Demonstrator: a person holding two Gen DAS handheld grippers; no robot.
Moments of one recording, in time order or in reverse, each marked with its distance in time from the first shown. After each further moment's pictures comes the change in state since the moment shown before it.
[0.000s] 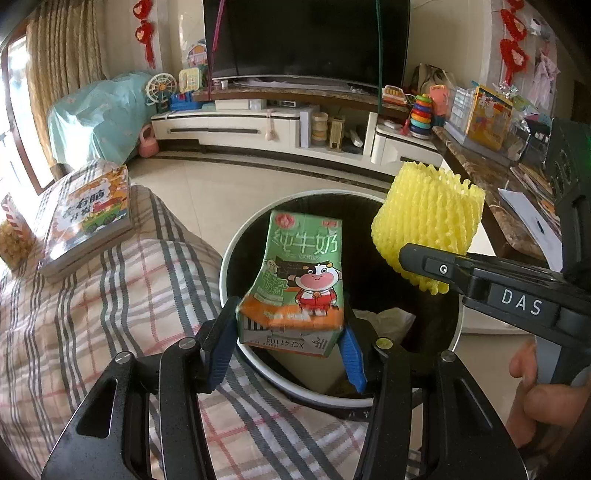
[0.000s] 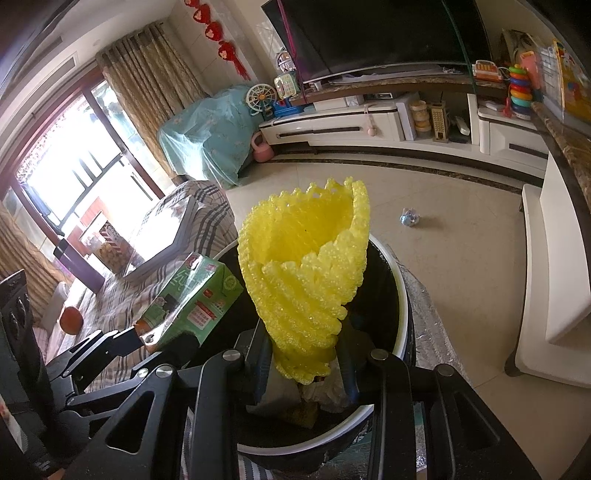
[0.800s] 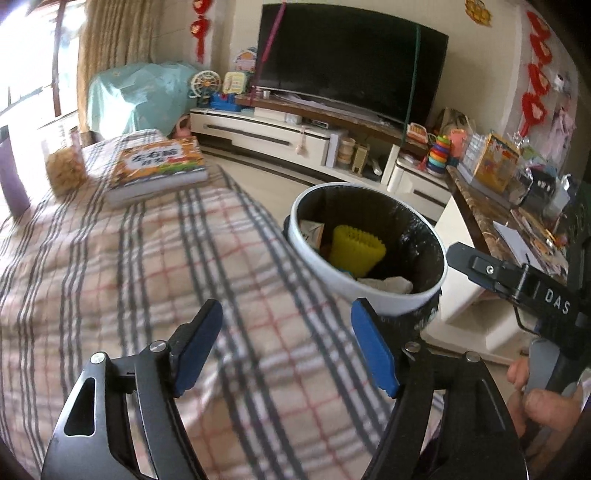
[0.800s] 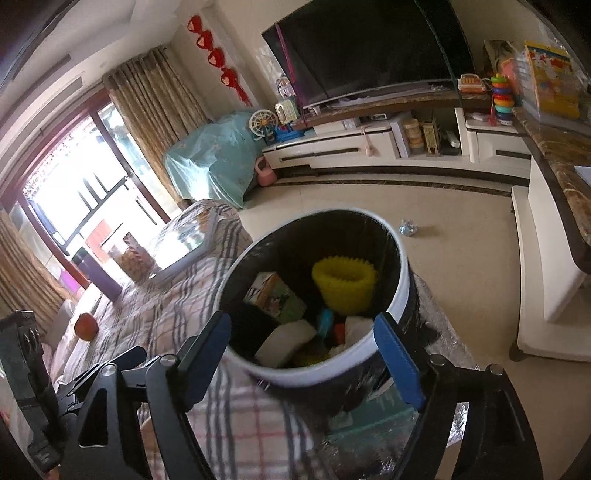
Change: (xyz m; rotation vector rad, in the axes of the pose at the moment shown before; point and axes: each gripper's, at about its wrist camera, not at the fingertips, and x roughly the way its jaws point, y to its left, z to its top) left arm -0.084 0.044 -0.083 -0.197 -0.090 0.016; right arm -0.060 0.026 -0.054 0.029 -0.131 0.010
